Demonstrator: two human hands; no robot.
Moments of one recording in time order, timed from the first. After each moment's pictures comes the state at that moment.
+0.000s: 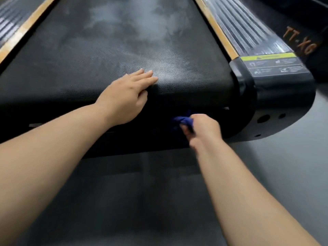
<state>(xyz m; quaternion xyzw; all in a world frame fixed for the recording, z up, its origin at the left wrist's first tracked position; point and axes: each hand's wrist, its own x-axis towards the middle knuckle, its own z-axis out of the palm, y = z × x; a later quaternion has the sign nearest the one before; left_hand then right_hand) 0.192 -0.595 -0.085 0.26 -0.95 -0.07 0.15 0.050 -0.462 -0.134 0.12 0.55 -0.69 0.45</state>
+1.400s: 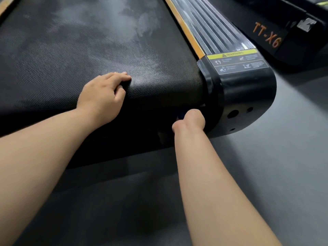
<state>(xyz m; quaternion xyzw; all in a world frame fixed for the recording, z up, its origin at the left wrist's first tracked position) 0.160 -0.595 -0.091 0.35 -0.91 -0.09 0.19 0.029 -0.457 -0.120 0.32 0.50 -0.72 0.35</state>
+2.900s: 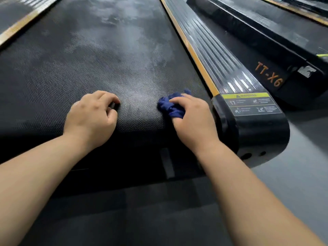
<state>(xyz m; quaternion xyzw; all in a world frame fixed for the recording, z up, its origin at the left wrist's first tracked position) 0.179 -0.625 -0.088 0.43 -0.87 -0.05 0.24 -0.010 -0.504 -0.089 -0.53 0.78 -0.33 -0.05</state>
